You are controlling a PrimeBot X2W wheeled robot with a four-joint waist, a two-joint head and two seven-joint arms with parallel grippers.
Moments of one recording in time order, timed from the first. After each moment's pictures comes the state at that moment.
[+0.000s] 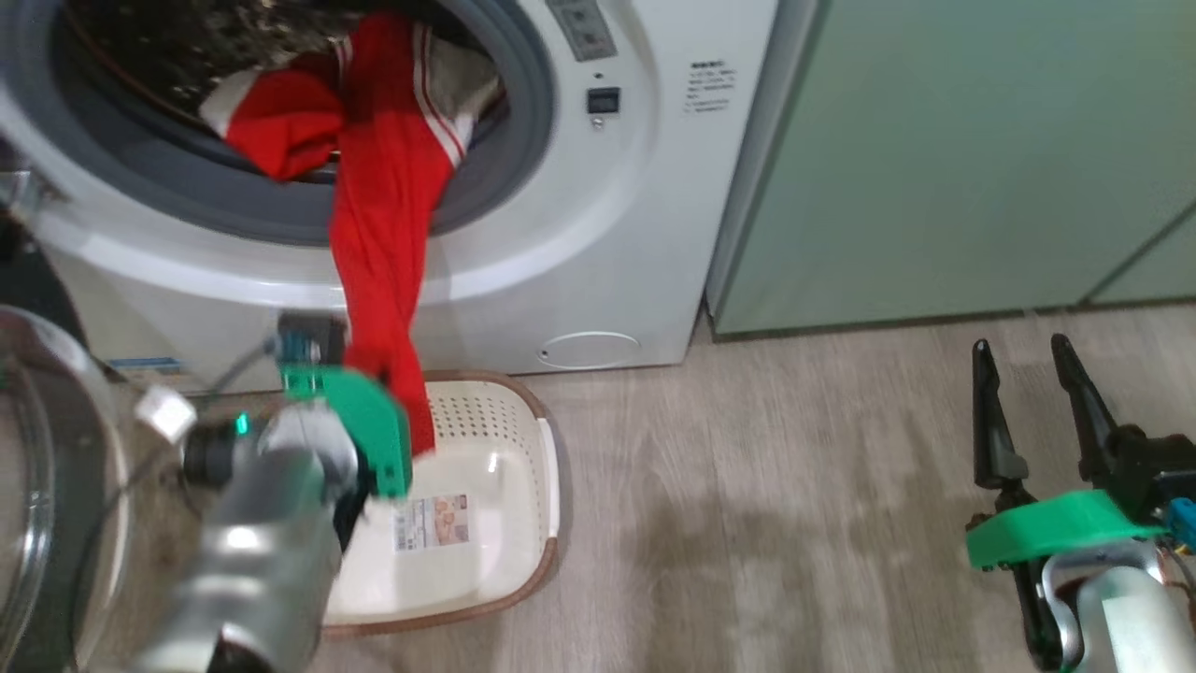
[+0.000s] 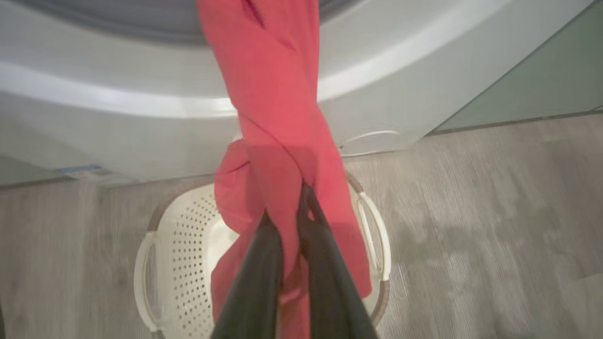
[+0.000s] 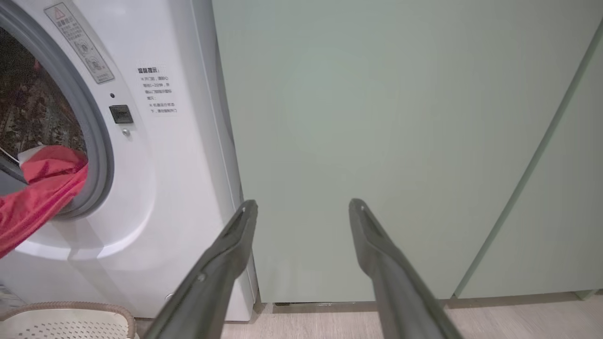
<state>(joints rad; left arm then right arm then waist) -0.78 0.03 -0.17 1.30 -0.24 -0.12 -0.04 -0.15 -0.10 -0.01 0.22 0.14 0.13 -0.26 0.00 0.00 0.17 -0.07</state>
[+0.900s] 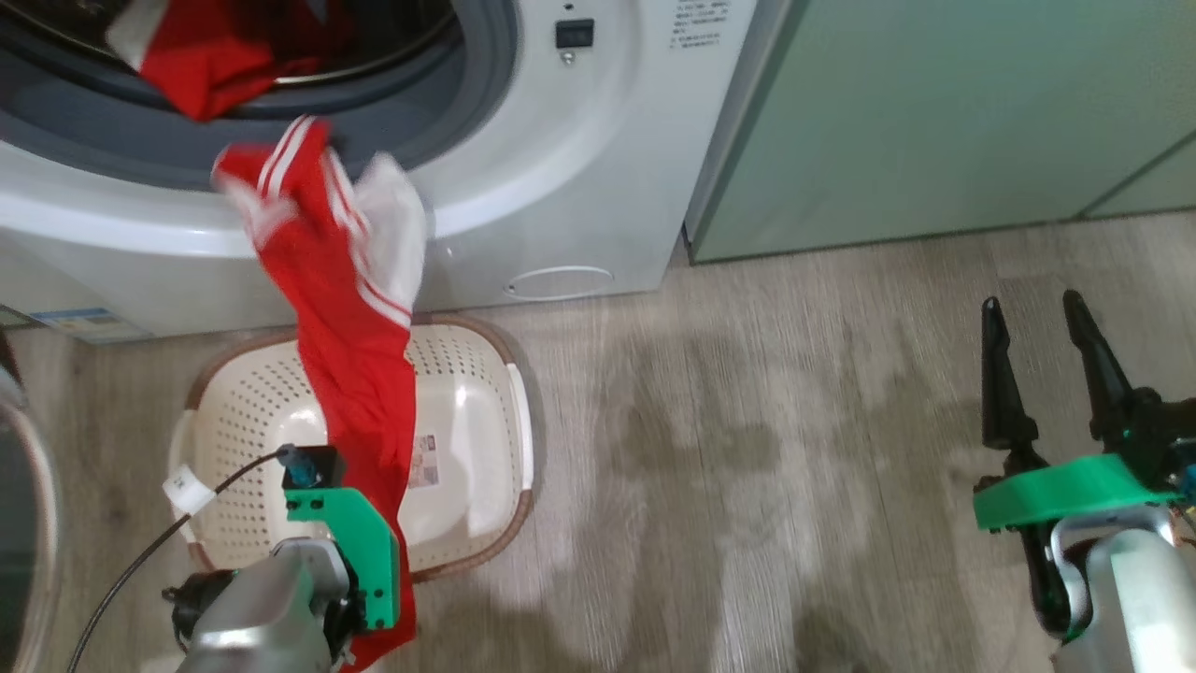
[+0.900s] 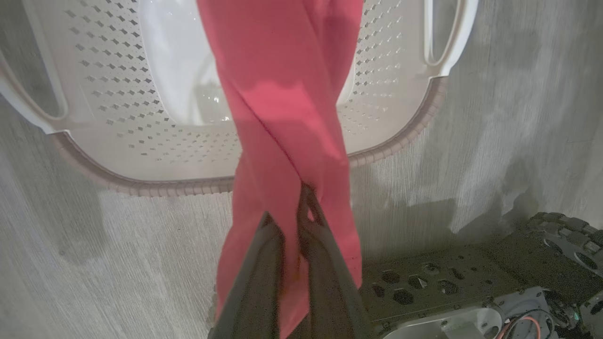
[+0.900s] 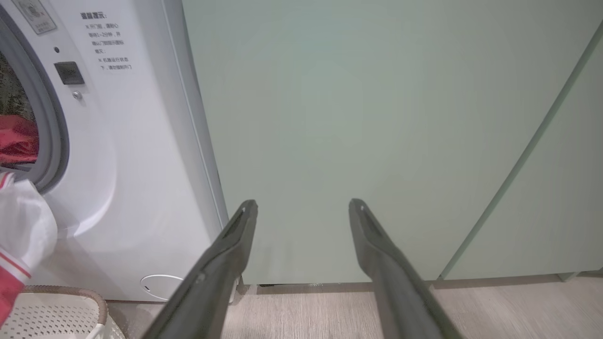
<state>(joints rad) -0.57 0.06 -0.27 1.30 -0.41 -0.09 0.27 -0.20 -0.12 0.00 0.21 0.14 0.13 -0.26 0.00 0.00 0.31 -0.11</state>
